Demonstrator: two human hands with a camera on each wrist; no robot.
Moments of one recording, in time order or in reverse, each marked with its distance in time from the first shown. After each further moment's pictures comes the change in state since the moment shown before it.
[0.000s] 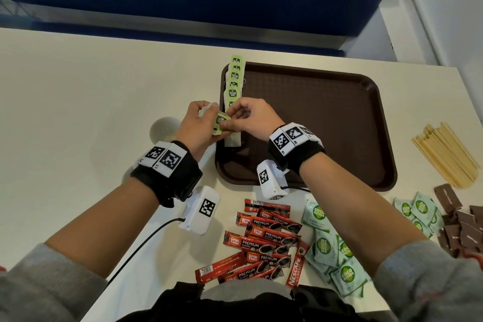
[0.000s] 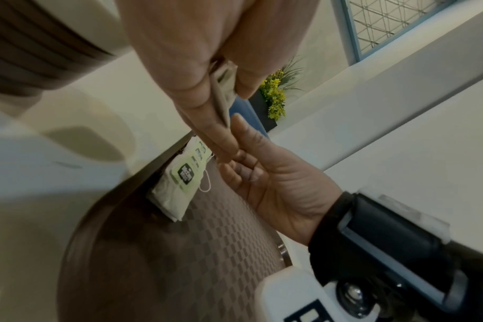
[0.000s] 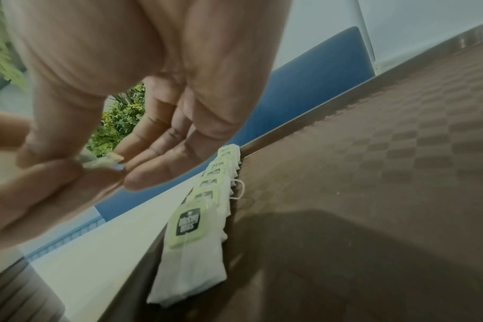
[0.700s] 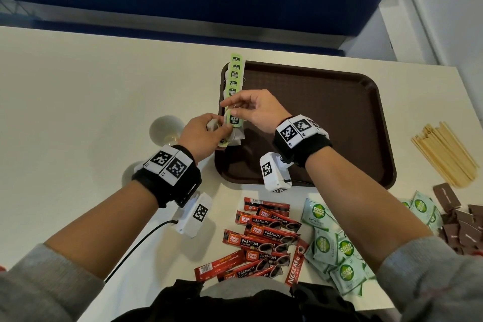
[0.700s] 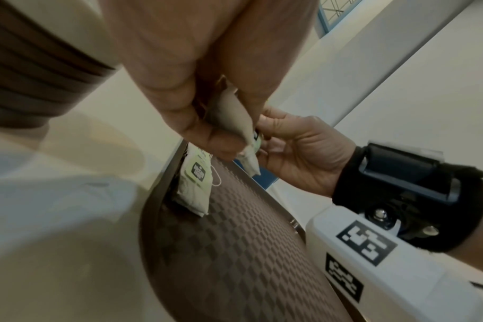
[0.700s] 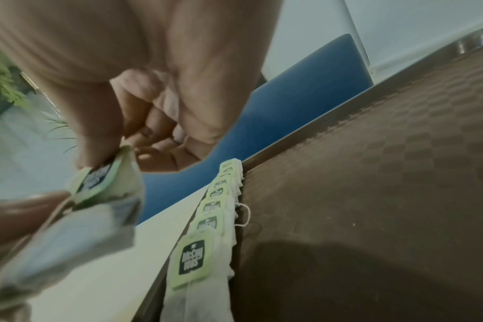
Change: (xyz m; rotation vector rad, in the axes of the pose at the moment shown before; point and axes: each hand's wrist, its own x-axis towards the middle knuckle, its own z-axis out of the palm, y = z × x) left_hand -0.002 -0.014 -0.009 0.496 -0.066 0.132; right_hand -0.004 -0.011 -0.014 0.017 -0.053 -0.143
